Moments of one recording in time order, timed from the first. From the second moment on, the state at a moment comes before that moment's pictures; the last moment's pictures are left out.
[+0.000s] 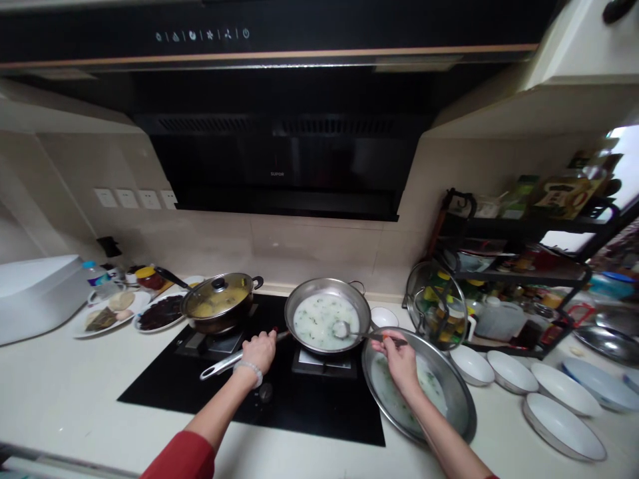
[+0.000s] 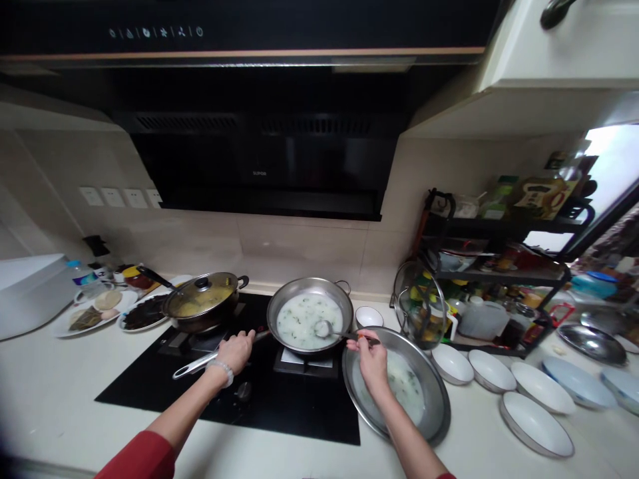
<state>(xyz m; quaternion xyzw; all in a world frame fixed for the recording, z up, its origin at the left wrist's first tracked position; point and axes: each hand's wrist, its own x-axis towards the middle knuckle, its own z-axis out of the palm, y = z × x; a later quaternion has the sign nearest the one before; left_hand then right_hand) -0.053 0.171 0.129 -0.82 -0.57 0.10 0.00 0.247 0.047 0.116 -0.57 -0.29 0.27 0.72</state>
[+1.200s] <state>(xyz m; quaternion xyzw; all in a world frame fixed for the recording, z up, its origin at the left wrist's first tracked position) -0.050 0.165 0.138 -0.81 -0.58 0.11 0.00 0.255 0.028 0.122 -0.54 -0.24 0.29 0.75</state>
